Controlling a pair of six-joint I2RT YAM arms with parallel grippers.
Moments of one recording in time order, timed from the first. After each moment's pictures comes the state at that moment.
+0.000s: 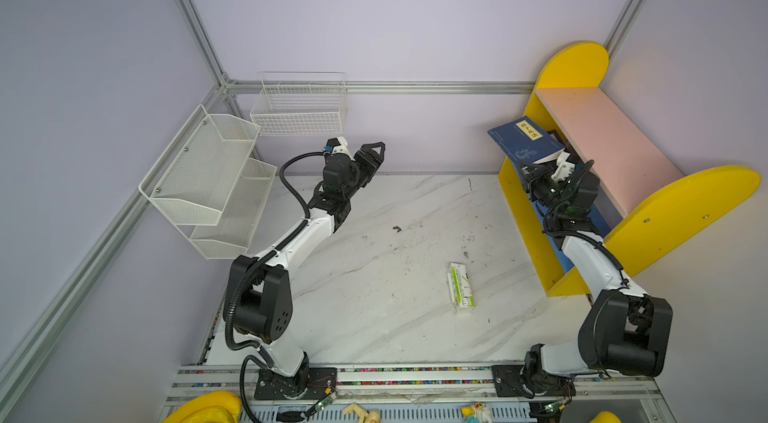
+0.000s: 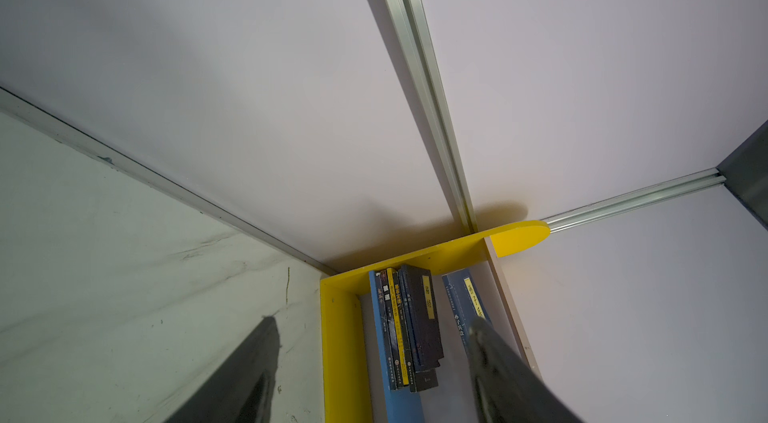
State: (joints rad) left arm -0.33 1.69 1.39 0.27 0.13 -1.13; right arm -0.18 1.43 1.06 0.35 -0.53 1.13
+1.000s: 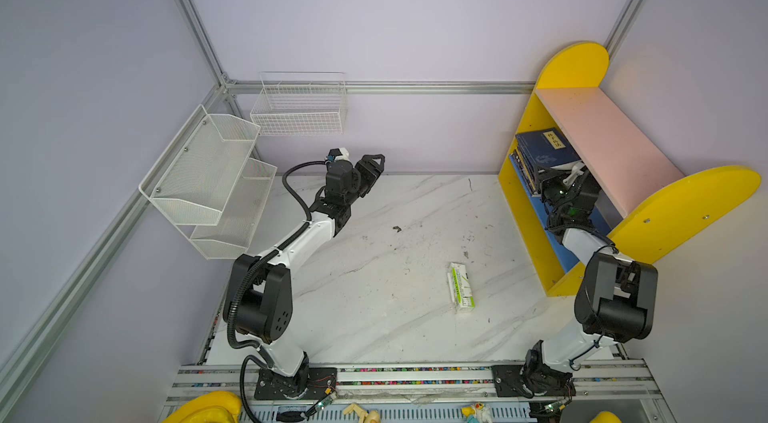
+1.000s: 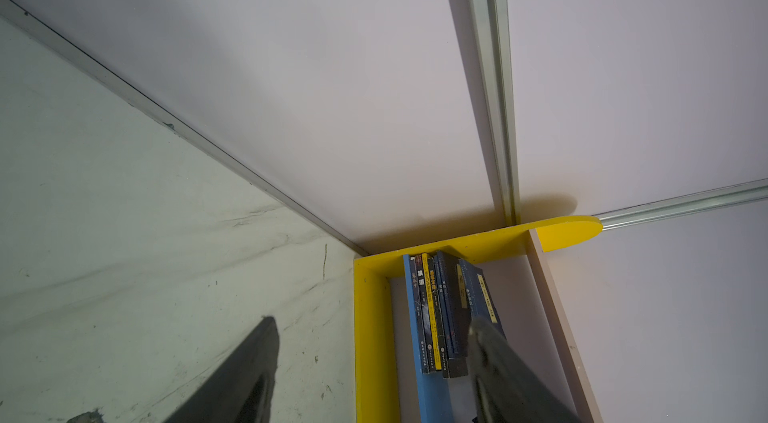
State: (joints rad) left arm -0.32 1.69 1.33 0.22 0.13 -1.13; right arm -0.28 1.65 1.07 0.58 -0.45 1.21
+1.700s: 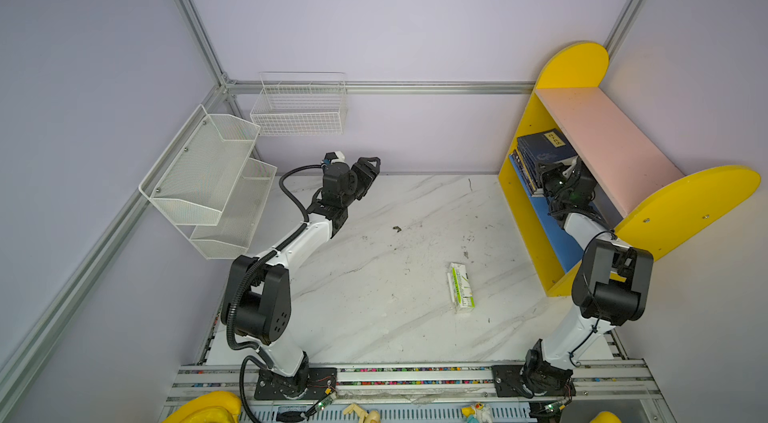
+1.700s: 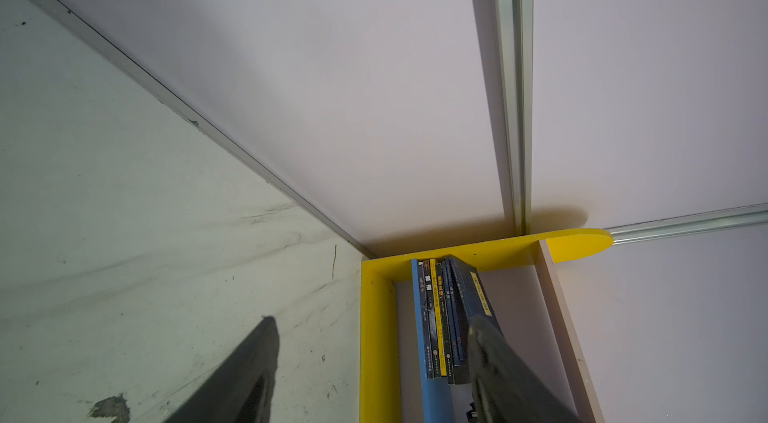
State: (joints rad) left arm -0.30 1.68 1.30 0.21 0.13 -1.15; right arm -0.29 1.79 1.28 0.35 -0.41 1.09
